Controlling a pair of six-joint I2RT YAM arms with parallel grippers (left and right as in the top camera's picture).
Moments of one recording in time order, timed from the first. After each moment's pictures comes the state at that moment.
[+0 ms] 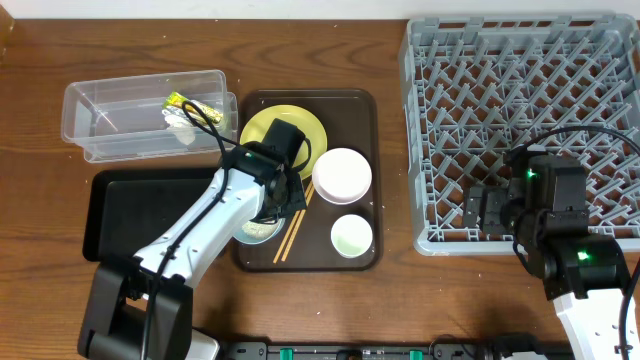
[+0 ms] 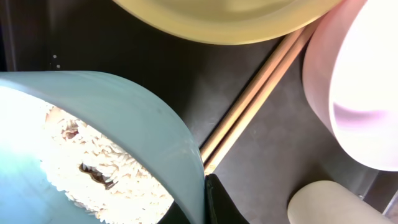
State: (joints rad) left arm -0.42 1.60 1.06 -0.87 0.05 -0.63; right arm 0.08 0.96 0.89 -0.85 0.02 0.14
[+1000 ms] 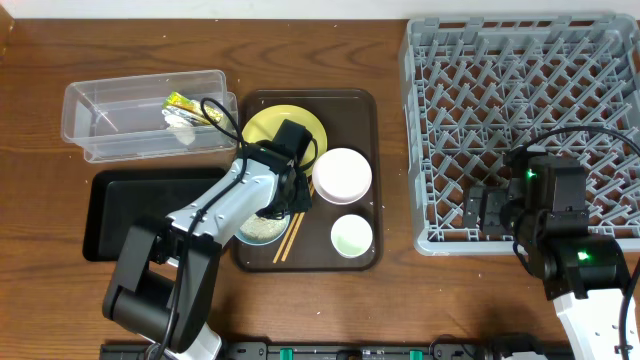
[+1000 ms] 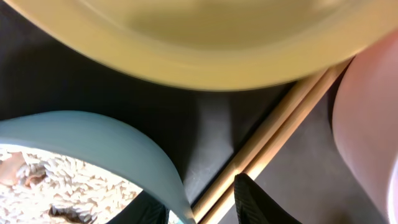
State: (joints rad) left arm -0.42 1.76 1.06 -0.75 0.03 -0.62; right arm 0.08 0.96 0.89 -0.85 0.02 0.14
